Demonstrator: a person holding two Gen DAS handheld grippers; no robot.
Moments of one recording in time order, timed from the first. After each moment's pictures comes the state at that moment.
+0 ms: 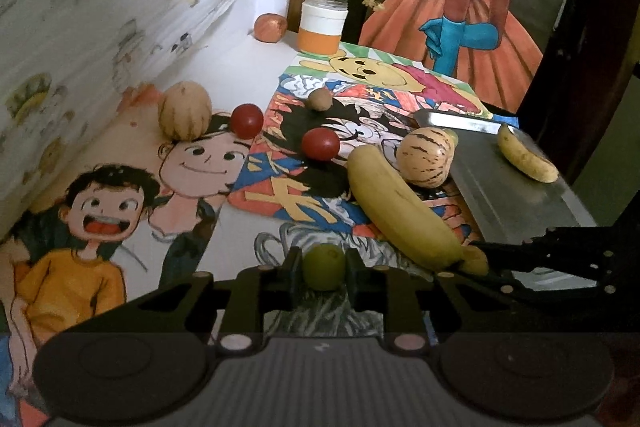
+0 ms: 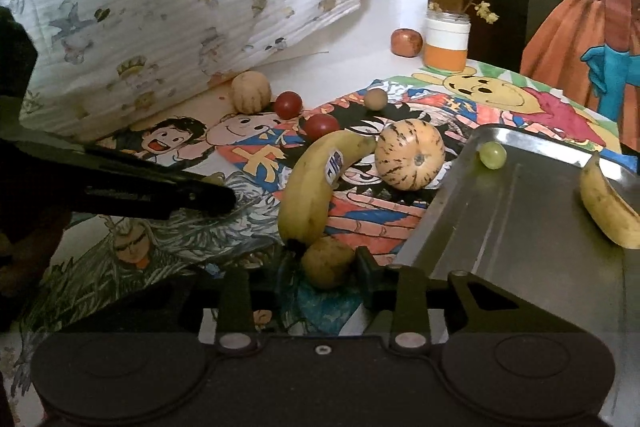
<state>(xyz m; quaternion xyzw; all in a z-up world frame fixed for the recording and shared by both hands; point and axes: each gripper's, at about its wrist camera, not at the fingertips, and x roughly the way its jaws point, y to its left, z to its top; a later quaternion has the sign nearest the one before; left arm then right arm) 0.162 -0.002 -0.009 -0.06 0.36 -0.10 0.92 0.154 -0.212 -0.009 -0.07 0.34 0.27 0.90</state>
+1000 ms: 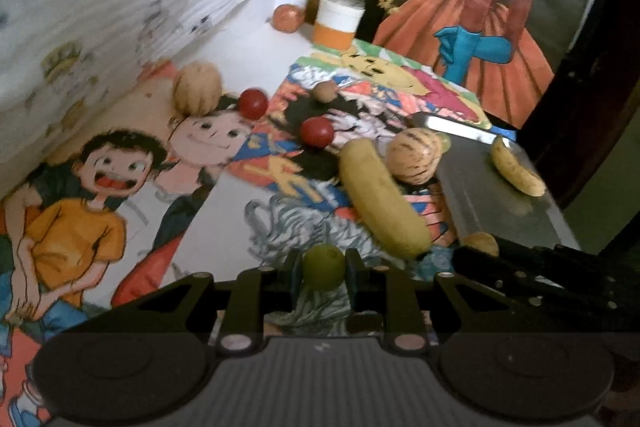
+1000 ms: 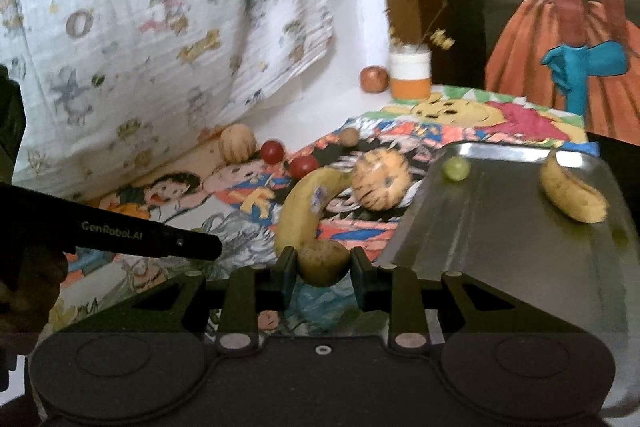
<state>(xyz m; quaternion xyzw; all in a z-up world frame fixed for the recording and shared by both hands) 0.145 -0.010 0.004 -0.11 0.38 -0.08 0.92 0.126 -0.244 0.011 0.01 0.28 0.23 0.93</state>
